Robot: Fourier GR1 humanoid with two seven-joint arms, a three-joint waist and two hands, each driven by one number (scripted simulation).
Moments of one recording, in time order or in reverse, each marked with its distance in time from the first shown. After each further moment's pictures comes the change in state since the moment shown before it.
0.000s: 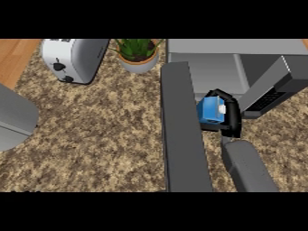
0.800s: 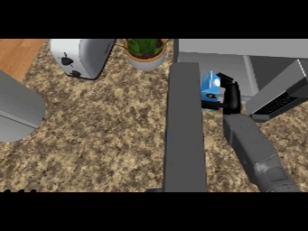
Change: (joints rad) left arm -0.014 0.030 0.035 -0.008 0.030 -0.038 0.013; right arm -0.386 -0.086 -0.166 0.651 0.008 -0.124 -0.184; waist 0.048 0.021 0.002
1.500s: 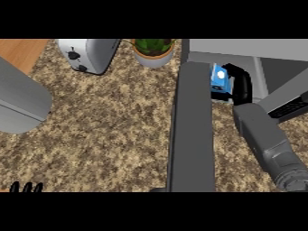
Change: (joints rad) left arm -0.059 0.009 0.000 0.034 0.001 -0.022 0.015; right arm -0.116 -0.087 0.008 0.154 0.080 -0.139 -0.071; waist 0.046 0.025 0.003
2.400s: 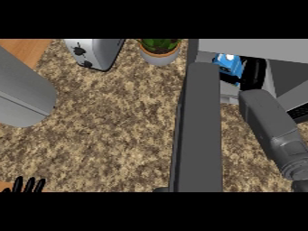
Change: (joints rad) left arm -0.045 0.011 0.021 0.052 0.013 -0.023 0.001; right arm -0.085 -0.042 -0.075 -0.003 -0.011 -0.209 -0.033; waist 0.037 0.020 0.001
